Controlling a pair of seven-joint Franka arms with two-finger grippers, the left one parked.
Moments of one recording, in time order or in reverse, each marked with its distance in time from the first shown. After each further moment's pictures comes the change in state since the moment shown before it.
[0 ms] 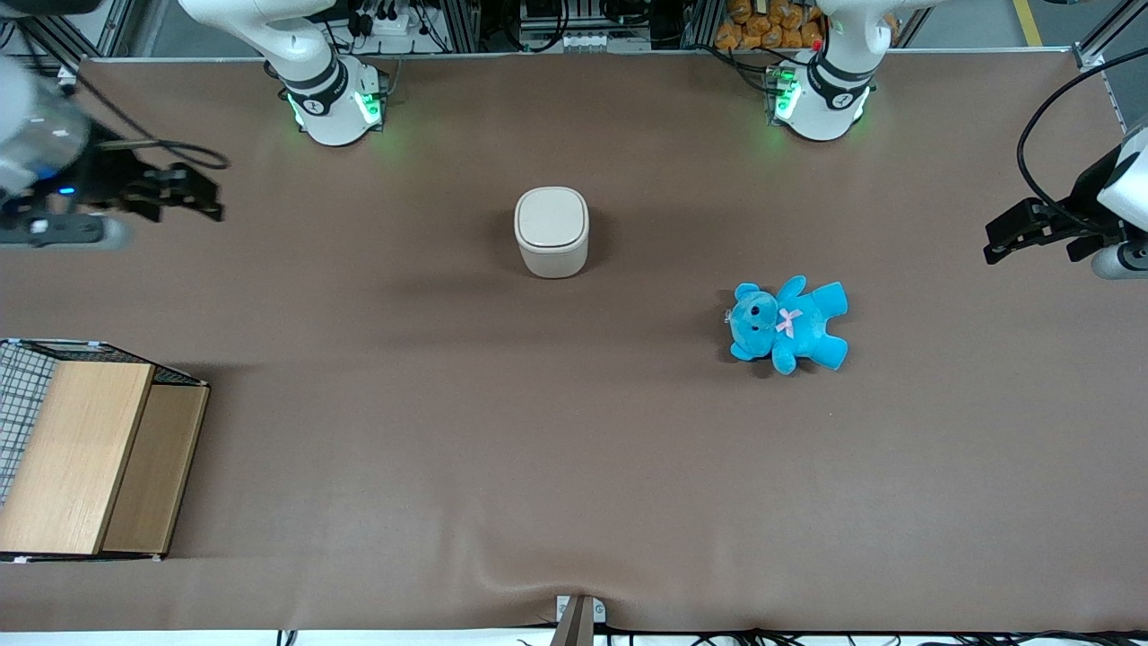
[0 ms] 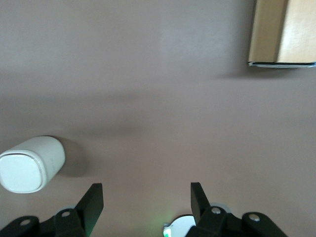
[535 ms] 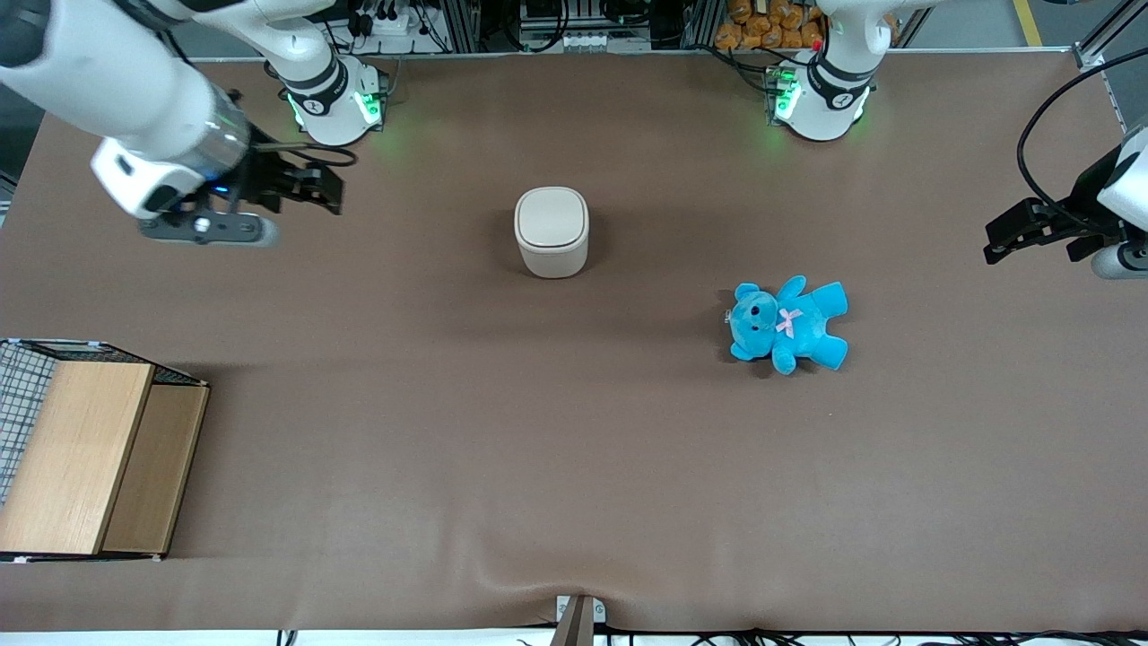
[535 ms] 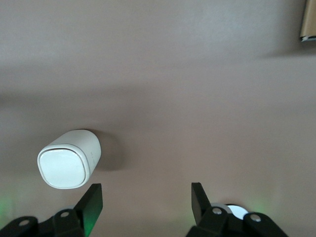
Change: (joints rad) arm 0.013 0.063 0.176 0.000 0.057 0.034 0.239
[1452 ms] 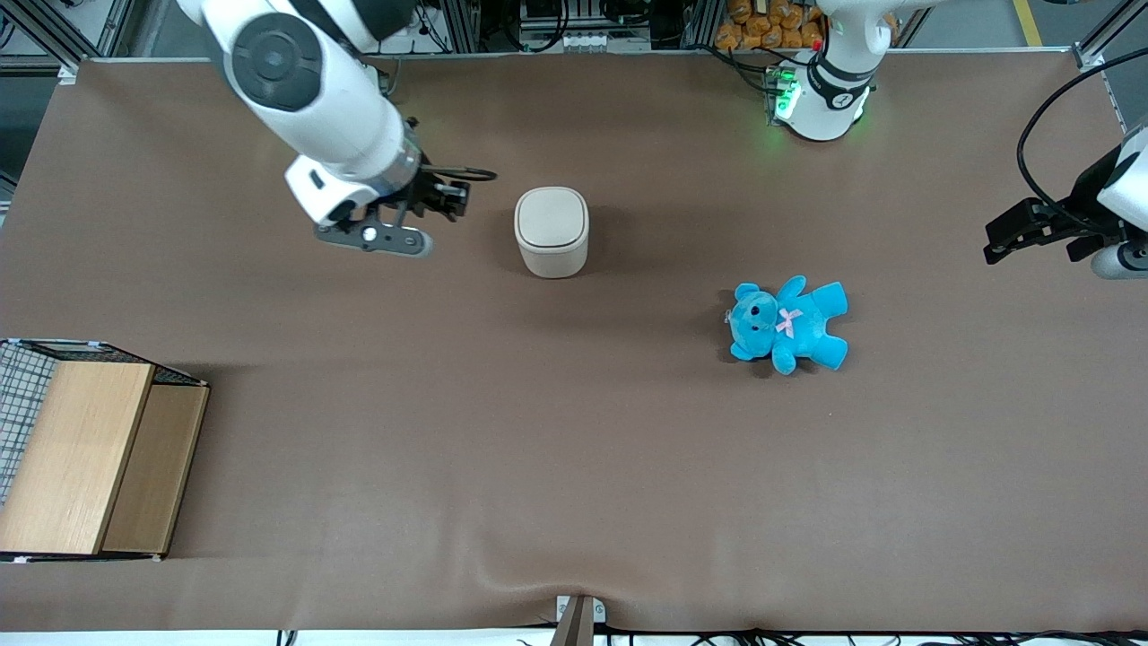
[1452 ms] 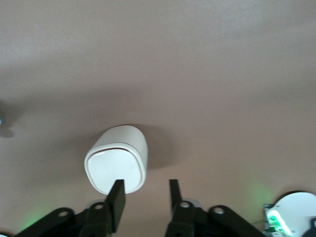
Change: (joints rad) arm 0.100 0.136 0.150 -0.002 0.015 0.168 0.363
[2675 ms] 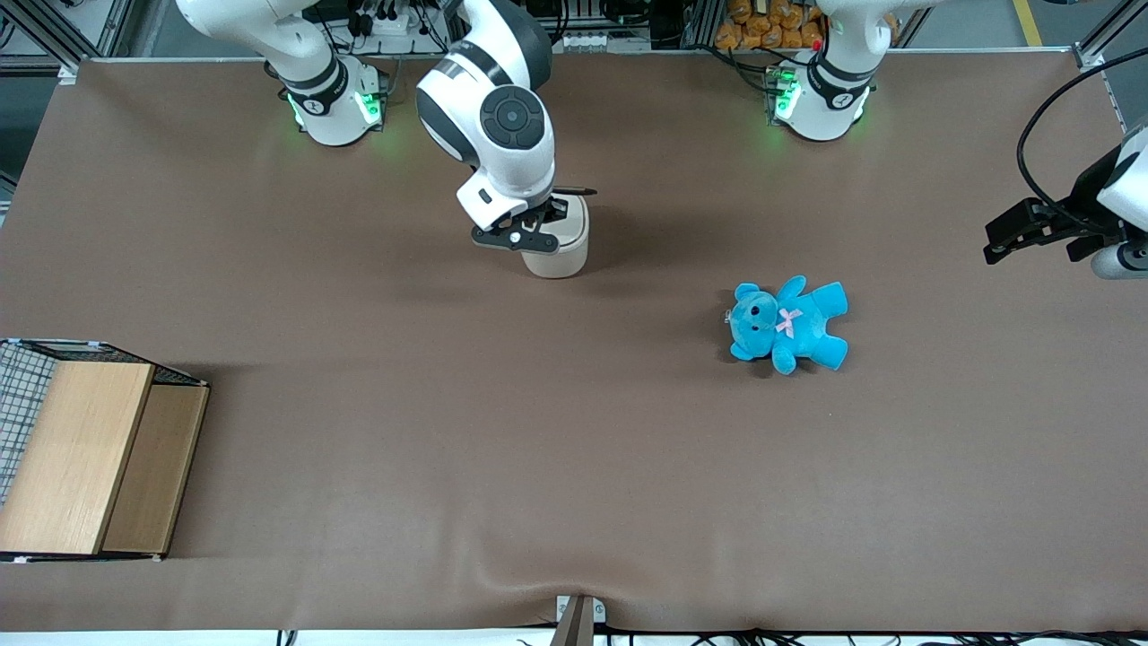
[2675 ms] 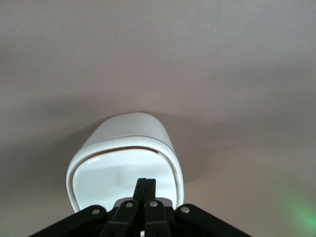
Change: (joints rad) arm 0.233 0.105 0.008 -0.311 -0.110 0.404 0.160
